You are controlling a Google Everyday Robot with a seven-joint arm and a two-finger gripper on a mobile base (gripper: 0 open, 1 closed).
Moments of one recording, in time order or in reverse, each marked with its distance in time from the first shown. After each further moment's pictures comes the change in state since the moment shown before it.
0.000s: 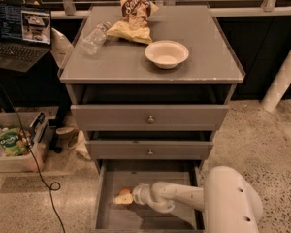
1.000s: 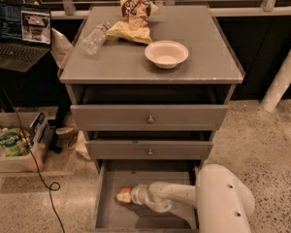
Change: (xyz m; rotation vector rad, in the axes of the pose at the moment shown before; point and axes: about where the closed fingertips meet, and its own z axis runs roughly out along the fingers) arm 0.014 -0.002 0.019 0.023 0.040 0.053
